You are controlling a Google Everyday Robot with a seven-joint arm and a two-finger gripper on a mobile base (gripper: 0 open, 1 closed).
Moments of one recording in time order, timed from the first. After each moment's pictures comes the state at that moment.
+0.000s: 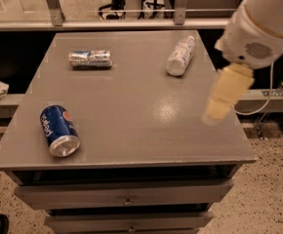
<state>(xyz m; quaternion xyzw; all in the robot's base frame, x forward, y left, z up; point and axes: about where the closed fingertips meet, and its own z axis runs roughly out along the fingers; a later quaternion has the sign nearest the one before) 0.451 -0.158 0.969 -0.57 0.80 0.00 0.17</state>
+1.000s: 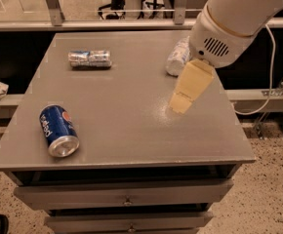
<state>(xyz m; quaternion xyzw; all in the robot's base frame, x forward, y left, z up) 0.461 -0.108 0.966 -0.51 0.84 0.03 0.18</state>
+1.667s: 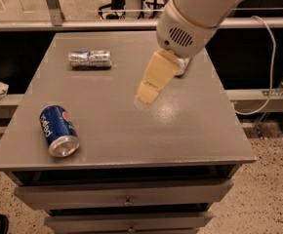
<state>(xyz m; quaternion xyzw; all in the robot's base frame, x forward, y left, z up) 0.479 -0.050 0.974 -0.53 0.82 0.06 0.20</state>
